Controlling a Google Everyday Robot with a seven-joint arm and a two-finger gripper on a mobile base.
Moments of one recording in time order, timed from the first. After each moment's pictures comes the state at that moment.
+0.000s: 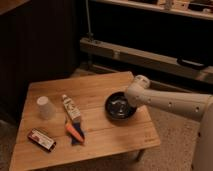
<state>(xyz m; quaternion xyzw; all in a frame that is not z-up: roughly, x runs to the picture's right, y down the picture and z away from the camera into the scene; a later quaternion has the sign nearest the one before) 0.149 0.109 0.846 -0.16 -0.08 -0.71 0.68</state>
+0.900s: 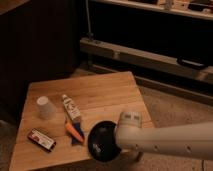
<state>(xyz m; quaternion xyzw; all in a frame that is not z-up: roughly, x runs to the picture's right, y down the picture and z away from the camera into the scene) 0.090 0.236 0.708 -0.12 -0.12 -0.77 0.61</state>
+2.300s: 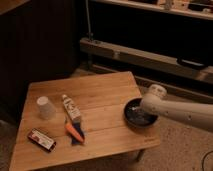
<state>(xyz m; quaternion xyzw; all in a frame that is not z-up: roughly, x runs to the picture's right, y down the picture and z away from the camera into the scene) 0.290 0.111 0.851 -0.25 0.02 -0.65 0.72</state>
